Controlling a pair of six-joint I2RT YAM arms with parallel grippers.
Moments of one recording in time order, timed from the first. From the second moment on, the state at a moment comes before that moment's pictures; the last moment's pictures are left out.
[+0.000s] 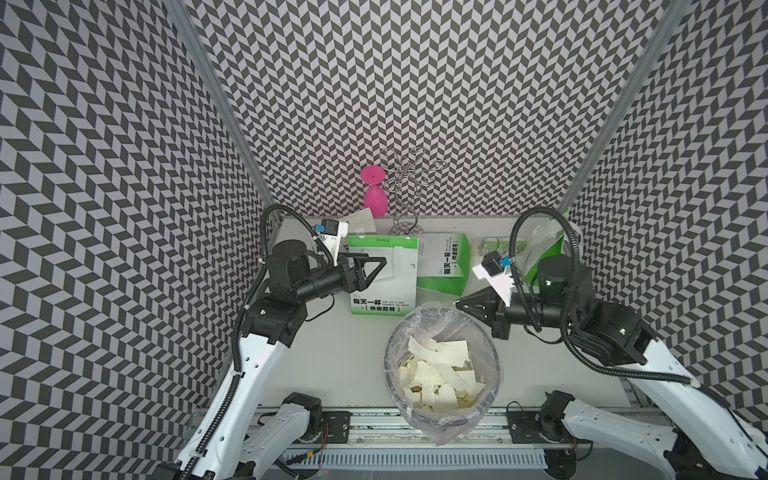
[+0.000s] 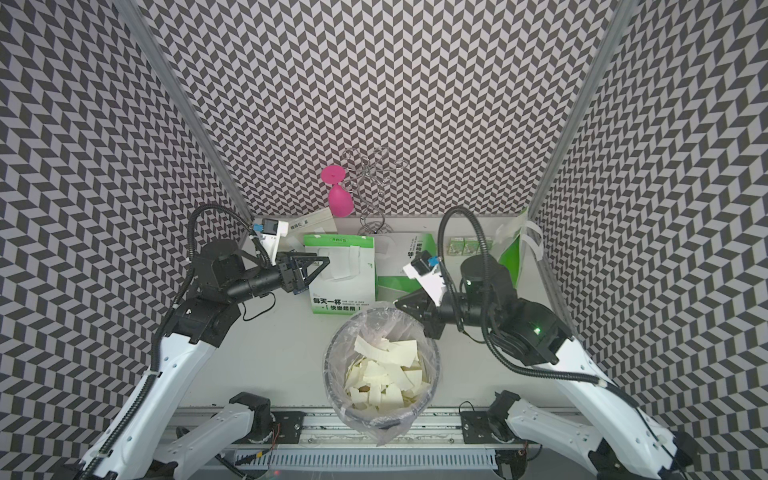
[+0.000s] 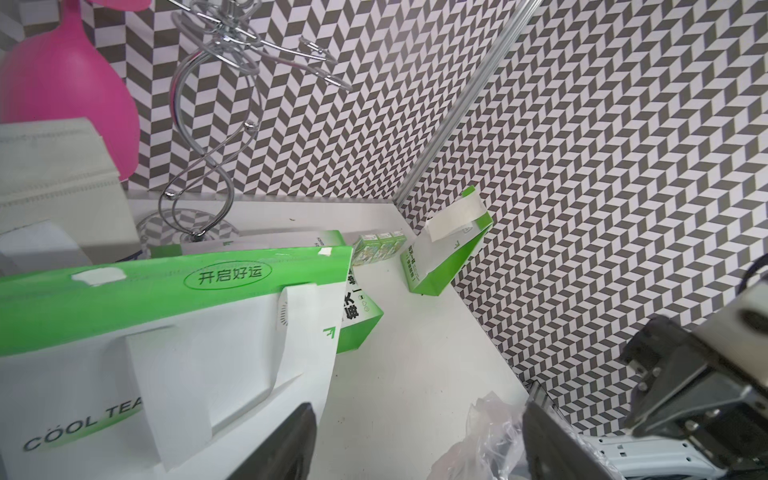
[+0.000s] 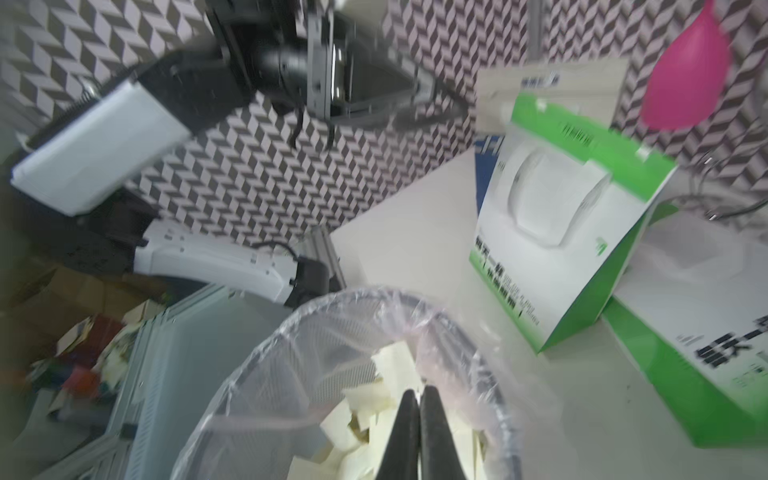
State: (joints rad) left arm -0.27 0.94 1.08 -0.37 0.69 -0.44; right arm 0.79 0.94 1.22 -0.77 -0.47 0.07
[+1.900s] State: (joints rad) left arm -0.73 1.49 1.47 -0.26 0.51 -0.18; right arm -0.16 1.60 1.57 -0.67 0.17 0.20
